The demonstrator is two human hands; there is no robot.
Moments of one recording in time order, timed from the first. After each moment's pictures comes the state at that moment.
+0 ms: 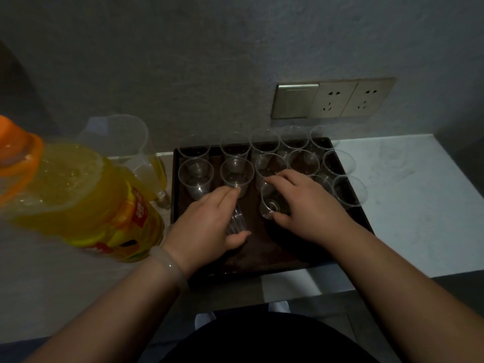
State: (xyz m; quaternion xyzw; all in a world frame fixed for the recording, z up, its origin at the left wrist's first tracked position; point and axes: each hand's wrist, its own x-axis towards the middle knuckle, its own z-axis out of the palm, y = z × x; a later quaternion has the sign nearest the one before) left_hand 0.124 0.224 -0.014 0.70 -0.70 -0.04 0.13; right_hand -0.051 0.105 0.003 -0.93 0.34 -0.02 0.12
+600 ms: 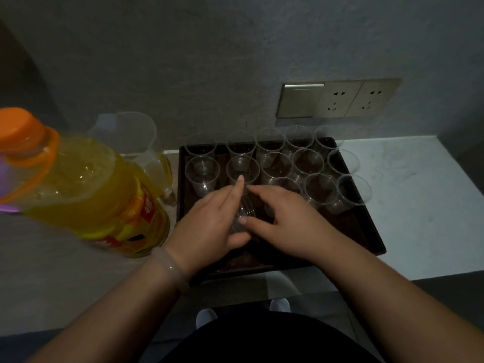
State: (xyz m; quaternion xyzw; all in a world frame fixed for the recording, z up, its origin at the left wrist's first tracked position) left_hand 0.125 0.238 -0.008 0.68 -0.72 -0.04 0.15; right_hand -0.029 0.147 0.020 -0.89 0.30 -0.08 0.32
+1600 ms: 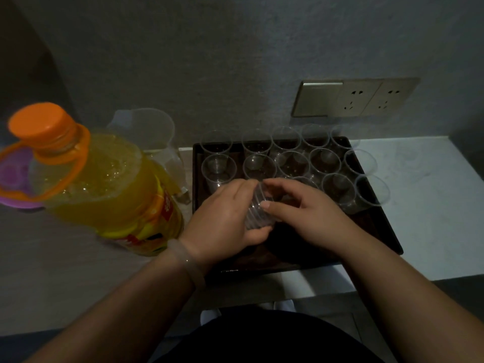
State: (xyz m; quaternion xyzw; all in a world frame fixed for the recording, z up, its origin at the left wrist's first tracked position) left_hand 0.140 0.234 -0.002 0.68 -0.69 -0.11 0.21; right_hand -0.017 0.149 0.025 -0.77 0.37 -0.12 0.51
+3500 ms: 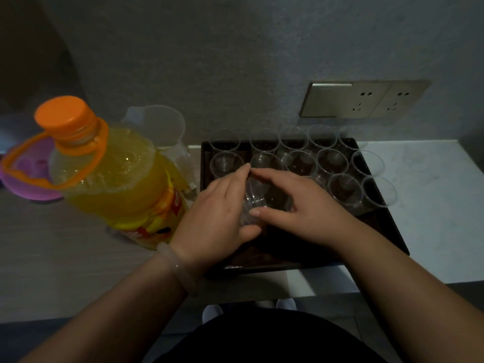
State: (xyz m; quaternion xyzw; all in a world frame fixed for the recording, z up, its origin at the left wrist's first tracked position) left_hand 0.144 0.257 0.016 0.73 -0.66 -0.08 0.19; right_hand -0.004 0.147 0.031 -0.90 0.26 -0.09 0.35
